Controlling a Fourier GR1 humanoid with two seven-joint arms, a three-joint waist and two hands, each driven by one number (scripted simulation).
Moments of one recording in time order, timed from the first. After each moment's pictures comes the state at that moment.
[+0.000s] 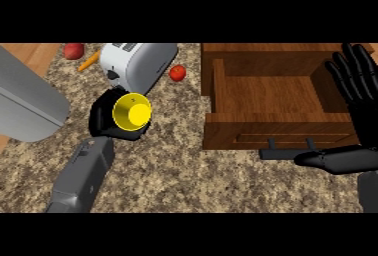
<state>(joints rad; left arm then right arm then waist) -0.65 0.10 0.30 -0.47 0.05 -0.12 -1.02 -0.25 -0.22 -0.16 -1.86 -0.14 0.20 0.12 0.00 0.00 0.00</state>
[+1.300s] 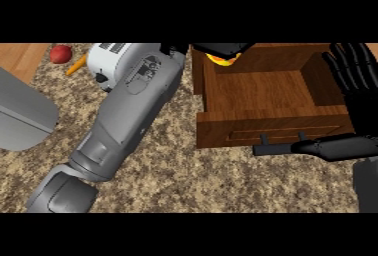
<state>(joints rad) -1.27 0.00 -0.08 -0.56 0.21 0.31 -0.28 -0.31 -0.22 -0.16 -1.79 -0.13 0.20 0.08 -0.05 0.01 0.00</state>
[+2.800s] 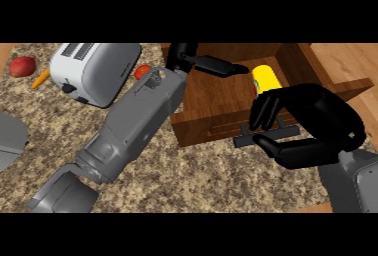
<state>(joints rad) -1.25 0.00 -0.29 -0.40 0.53 0.25 -0.41 -0.42 -0.22 0.05 -1.76 -0.31 0.49 0.13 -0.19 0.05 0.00</state>
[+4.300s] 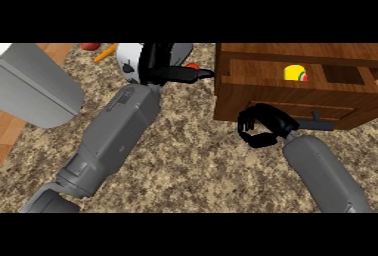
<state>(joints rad) -1.04 0.07 -0.23 -0.57 0.67 0.18 -0.54 -0.55 -0.29 0.30 -0.92 0.52 0.29 -0.22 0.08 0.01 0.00</state>
